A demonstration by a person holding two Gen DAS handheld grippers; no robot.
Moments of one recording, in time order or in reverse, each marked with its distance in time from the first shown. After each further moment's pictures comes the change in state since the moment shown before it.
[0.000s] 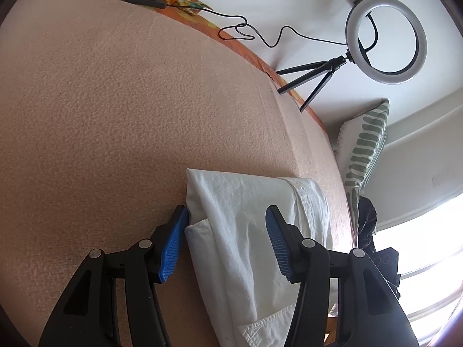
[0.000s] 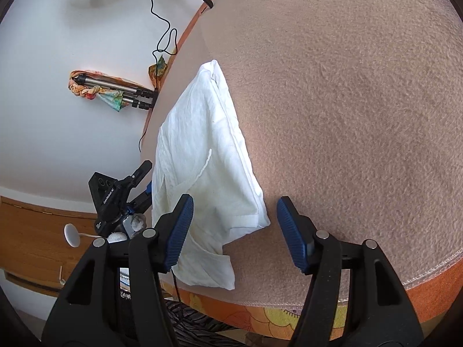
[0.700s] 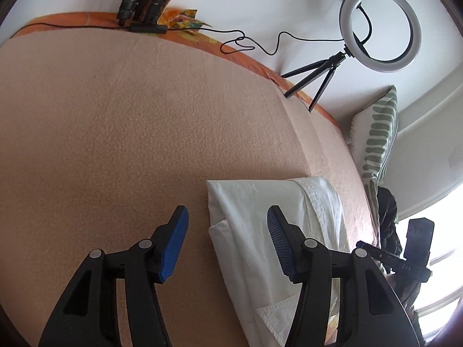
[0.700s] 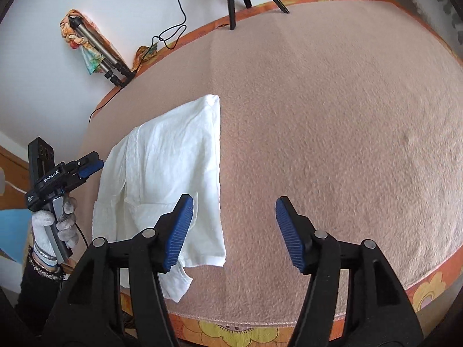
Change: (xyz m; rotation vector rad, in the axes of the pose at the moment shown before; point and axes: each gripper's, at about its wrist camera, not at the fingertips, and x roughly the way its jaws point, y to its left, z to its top) left arm -0.022 -0.004 0.003 0.085 -0.021 0.104; right arm -0.019 0.045 0.022 -0.367 -0.044 -0.394
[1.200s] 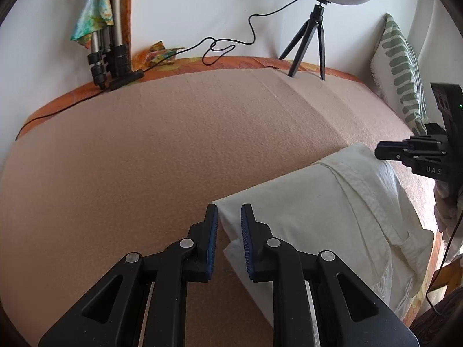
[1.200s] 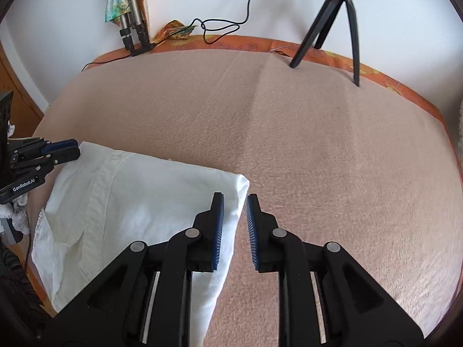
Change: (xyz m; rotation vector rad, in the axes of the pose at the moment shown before) left arm 0.013 -0.040 -0.015 0.373 -0.075 0.310; right arm 0.060 0.083 0.082 -0.453 -0.032 -0.155
